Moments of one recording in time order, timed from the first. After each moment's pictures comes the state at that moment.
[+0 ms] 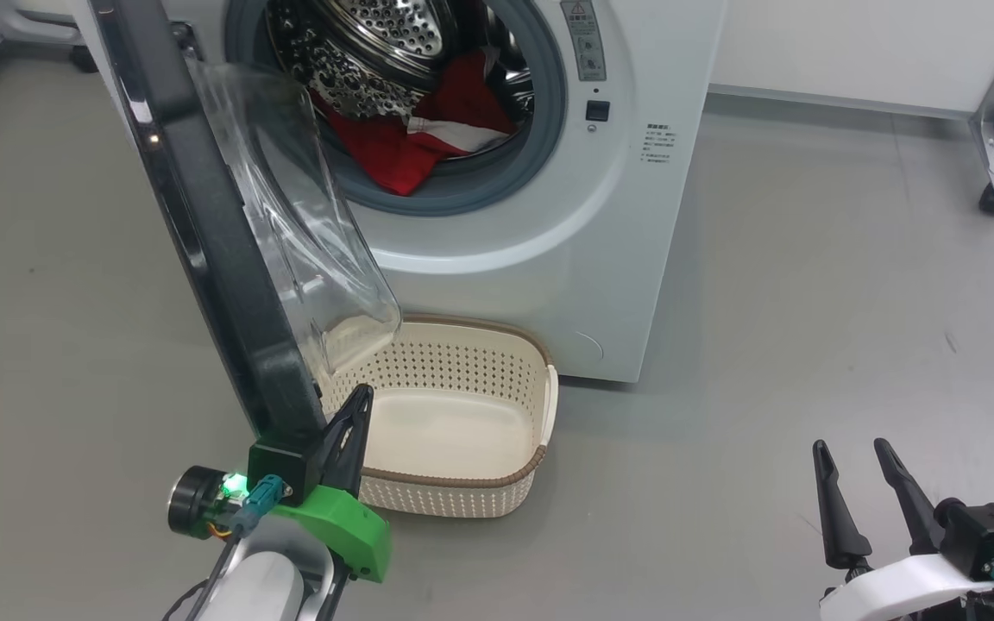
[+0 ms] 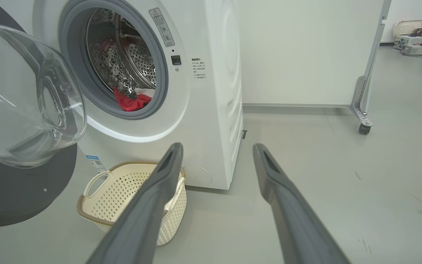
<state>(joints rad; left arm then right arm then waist) -0.27 0.02 -0.41 0.48 -0.32 0.02 -0.23 0.11 -0.10 0.05 0.20 0.33 0.11 -0.25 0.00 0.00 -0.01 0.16</state>
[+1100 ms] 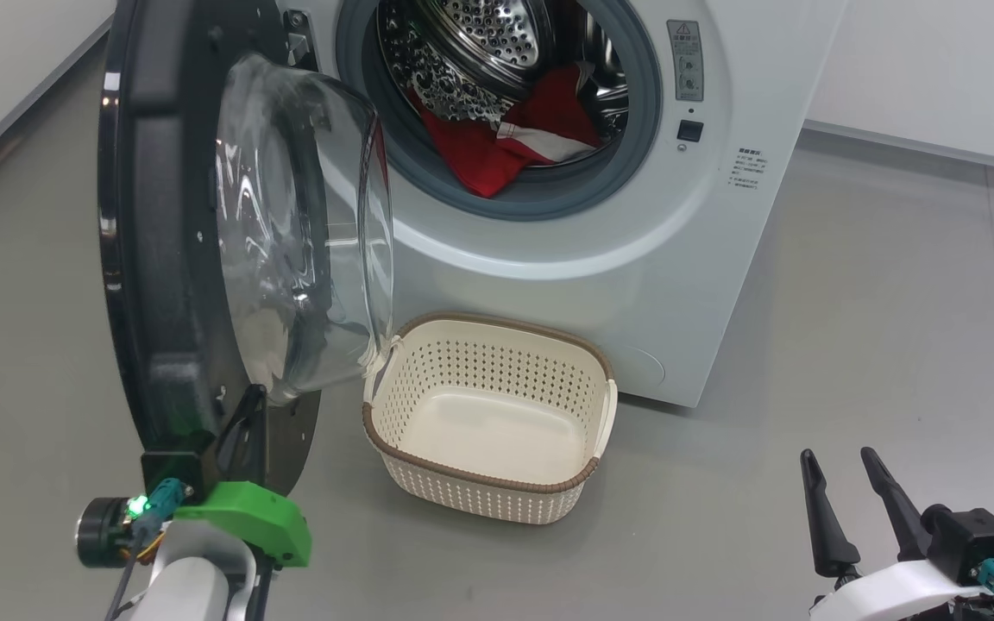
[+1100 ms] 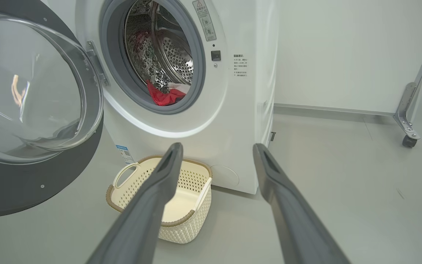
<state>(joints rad) -0.25 0.06 -0.26 0.51 -0.37 0.07 -0.25 0.11 -0.09 0.06 0.22 0.32 0.12 -0.25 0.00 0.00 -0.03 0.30</state>
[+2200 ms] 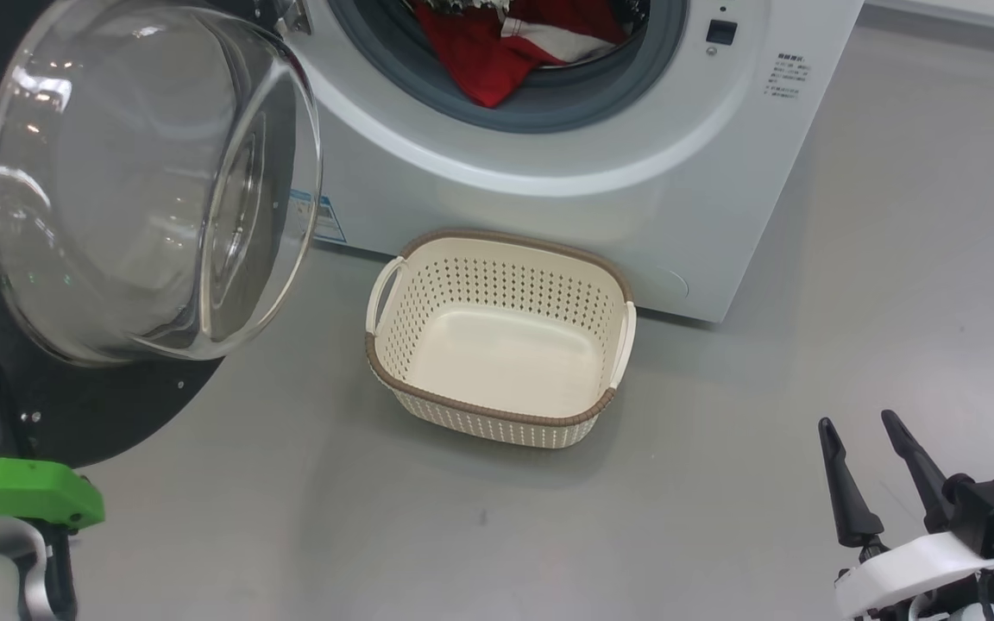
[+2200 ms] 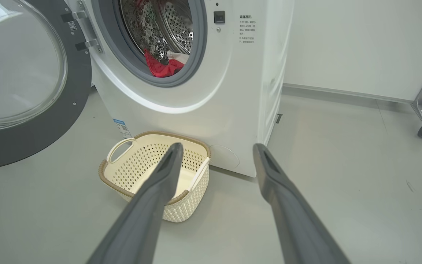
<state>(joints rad) -0.24 0.21 0.05 0.47 -0.46 0.10 -0.25 0.08 -0.15 0.07 0.19 0.30 0.12 -0.25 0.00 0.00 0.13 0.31</state>
